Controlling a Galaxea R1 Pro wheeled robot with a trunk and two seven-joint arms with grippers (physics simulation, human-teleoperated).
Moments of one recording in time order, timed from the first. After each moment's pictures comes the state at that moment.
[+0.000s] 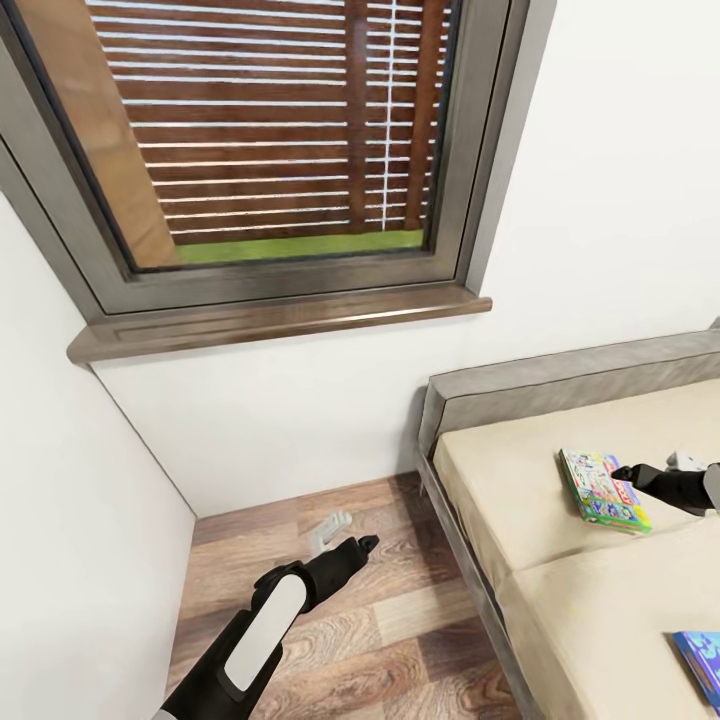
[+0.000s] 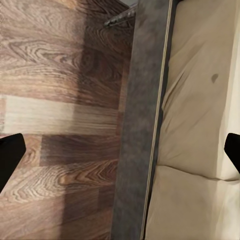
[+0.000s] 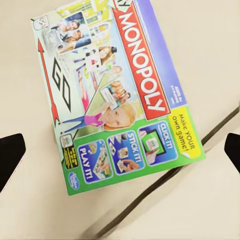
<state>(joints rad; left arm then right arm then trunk) -0.42 -0.10 -0.44 -1.11 1.10 0.39 0.36 -0.97 -0.53 -0.39 -0.47 -0.03 0.76 0.27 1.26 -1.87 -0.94</state>
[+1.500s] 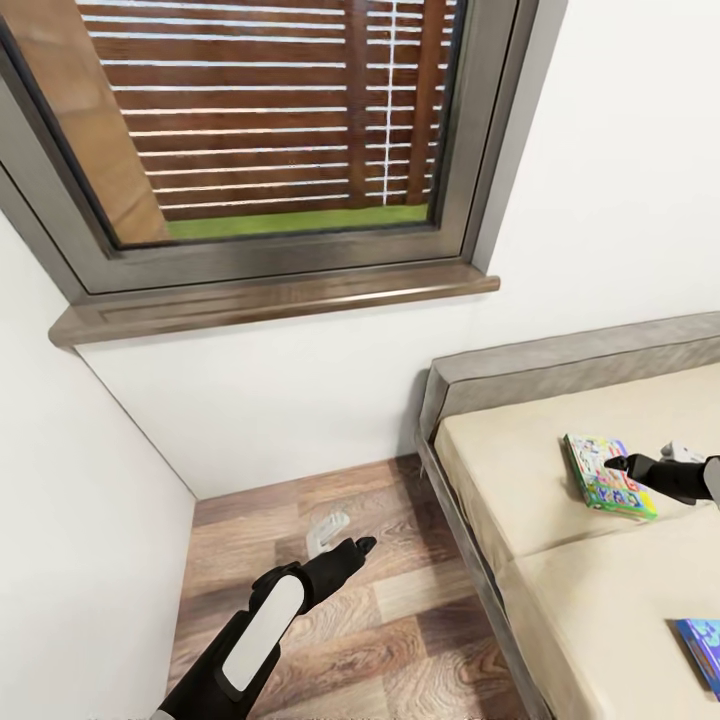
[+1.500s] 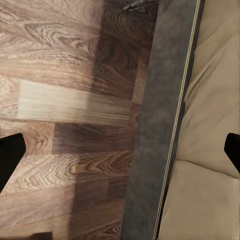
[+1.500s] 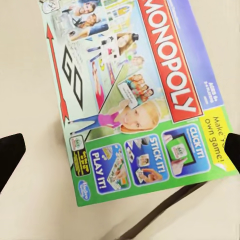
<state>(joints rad) -0.42 -0.10 -0.43 -1.10 1.10 0.39 0.36 -0.99 -0.53 -0.39 -0.47 -0.03 0.74 0.34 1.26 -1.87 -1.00</state>
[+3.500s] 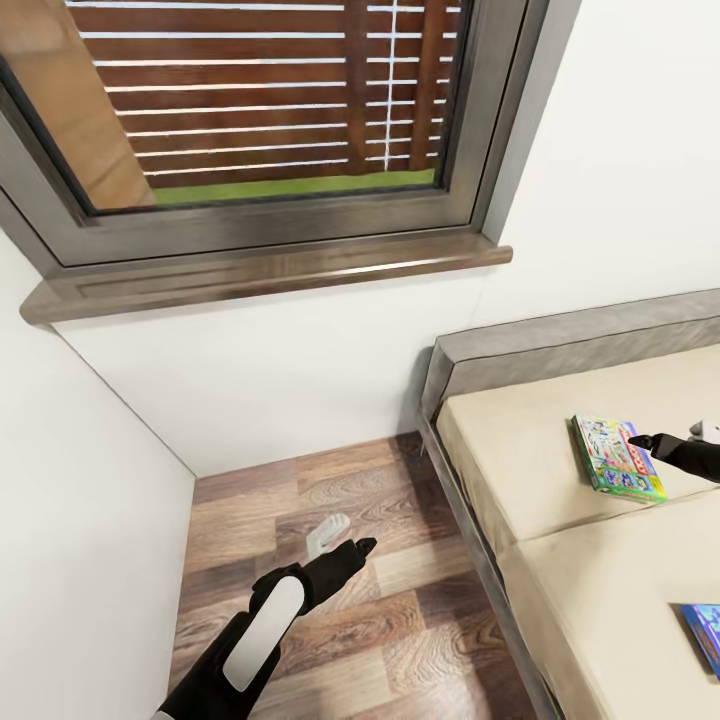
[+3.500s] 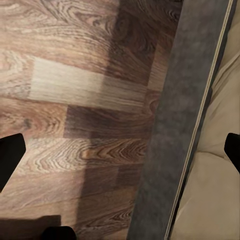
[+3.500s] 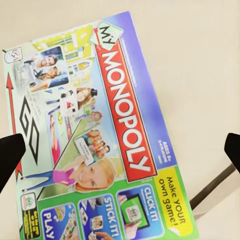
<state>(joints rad) -0.41 -0.10 -0.44 -1.10 1.10 0.39 0.36 -1.04 -0.58 -0.39 -0.47 -0.03 0.62 0.34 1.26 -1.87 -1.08</state>
